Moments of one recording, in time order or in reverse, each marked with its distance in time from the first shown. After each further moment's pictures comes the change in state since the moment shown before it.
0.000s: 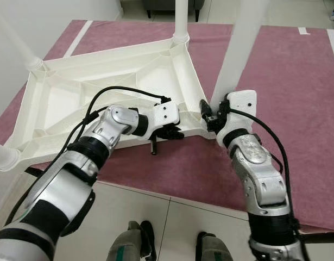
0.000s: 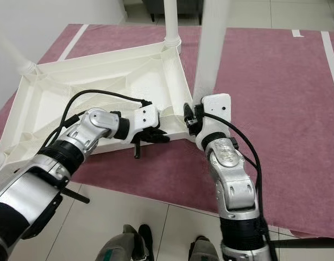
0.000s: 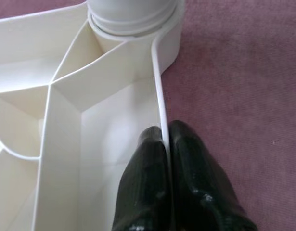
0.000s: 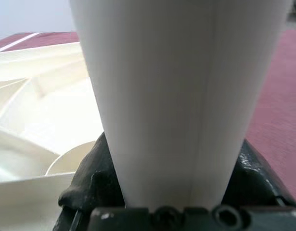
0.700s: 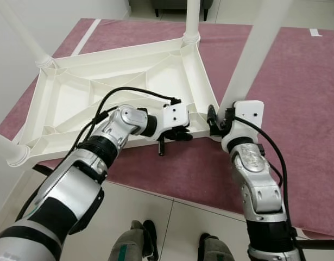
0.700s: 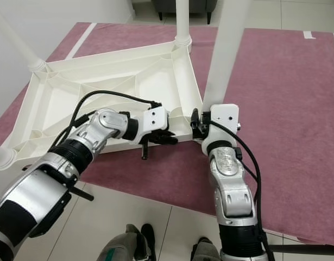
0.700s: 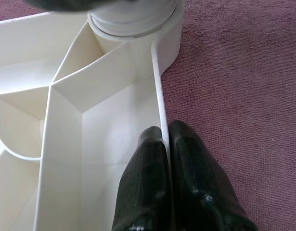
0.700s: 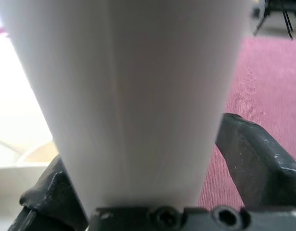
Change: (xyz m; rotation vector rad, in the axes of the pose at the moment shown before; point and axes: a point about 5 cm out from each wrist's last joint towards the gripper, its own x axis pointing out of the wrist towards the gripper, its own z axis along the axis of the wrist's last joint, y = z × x) left arm 0.001 0.001 0.001 0.050 -0.003 -0.002; right arm -0.002 -0.014 0.001 -0.084 -0.124 0.027
